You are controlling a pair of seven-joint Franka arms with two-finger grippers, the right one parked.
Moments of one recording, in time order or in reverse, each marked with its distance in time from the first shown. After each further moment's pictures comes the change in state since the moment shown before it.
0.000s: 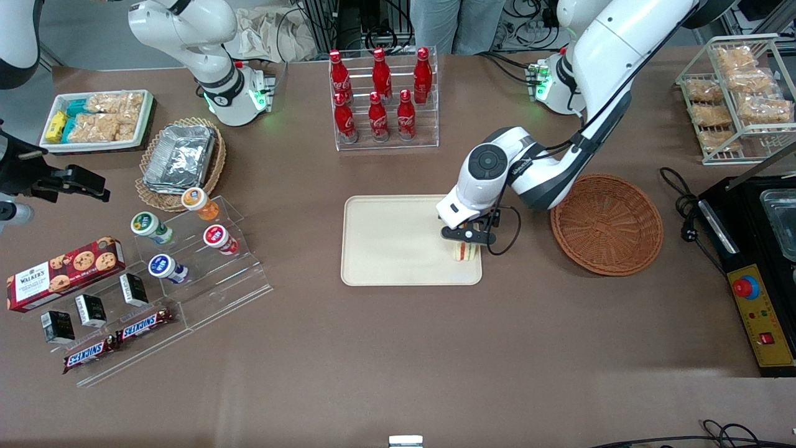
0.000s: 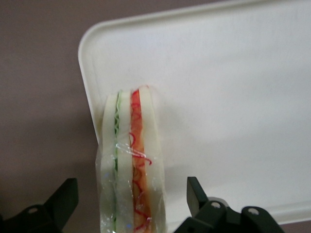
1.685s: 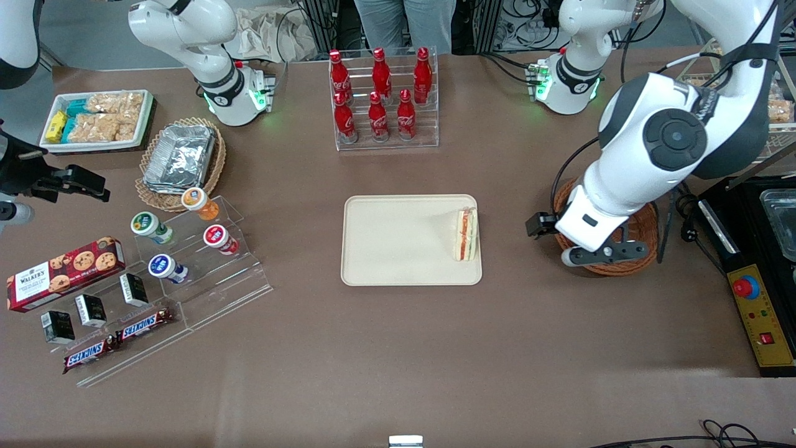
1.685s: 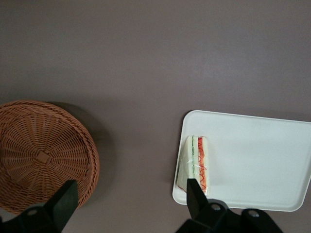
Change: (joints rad) arm 0.252 -0.226 0.000 0.411 -0.290 -0.568 0.235
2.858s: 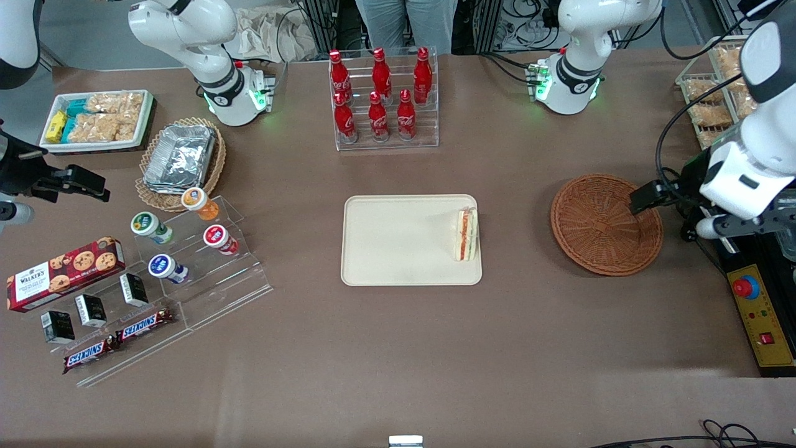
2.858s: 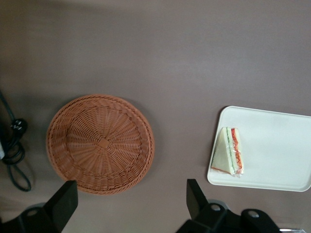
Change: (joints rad) arm -0.126 -0.216 0.449 0.020 -0.186 -0.190 0.314
